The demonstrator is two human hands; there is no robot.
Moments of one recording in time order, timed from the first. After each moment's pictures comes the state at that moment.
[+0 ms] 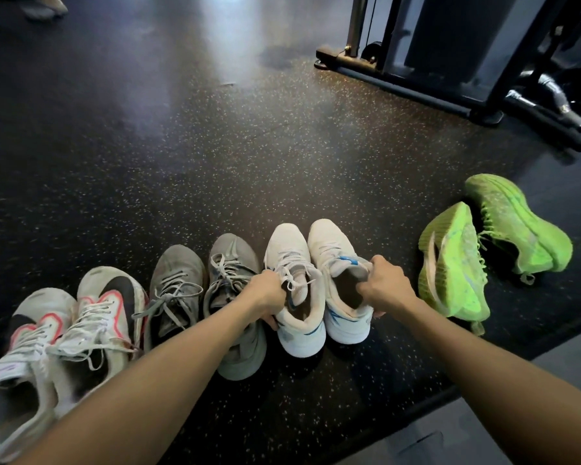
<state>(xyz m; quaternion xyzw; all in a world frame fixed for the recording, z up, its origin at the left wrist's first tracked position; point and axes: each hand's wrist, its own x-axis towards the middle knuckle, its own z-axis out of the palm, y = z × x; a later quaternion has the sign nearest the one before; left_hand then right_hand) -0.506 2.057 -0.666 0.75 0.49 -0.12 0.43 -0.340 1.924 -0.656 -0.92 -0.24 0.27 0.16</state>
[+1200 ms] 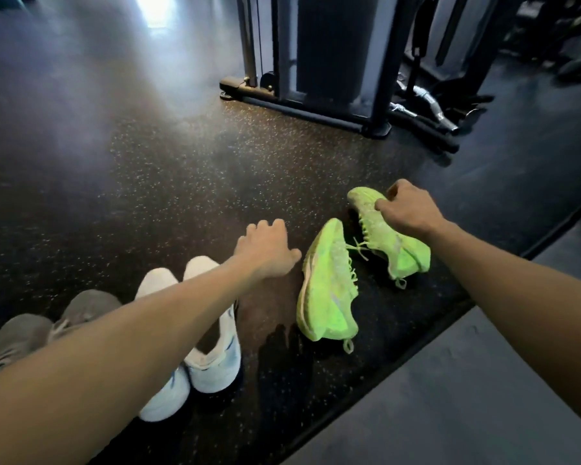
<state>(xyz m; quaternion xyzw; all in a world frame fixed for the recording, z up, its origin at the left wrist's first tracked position) -0.271 1.947 -0.566 0.93 0.31 -0.06 0.17 -0.078 1.794 -0.552 -0.94 -0.23 0.08 0.22</state>
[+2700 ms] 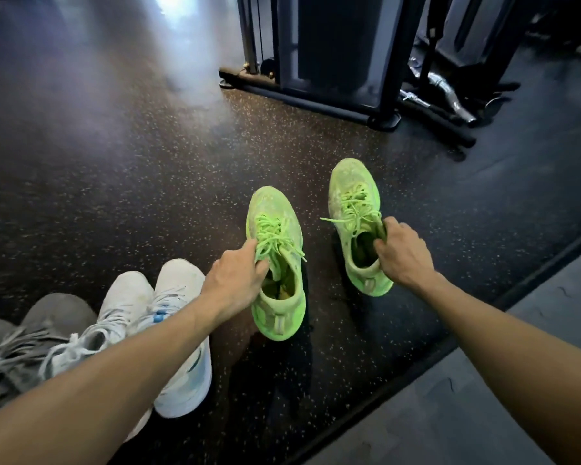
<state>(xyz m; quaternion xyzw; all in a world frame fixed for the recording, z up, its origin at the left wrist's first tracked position) -0.262 1.943 -0.620 0.91 0.35 0.04 0.20 -0.050 1.781 -0.643 -0.94 -0.28 0.06 0.19</state>
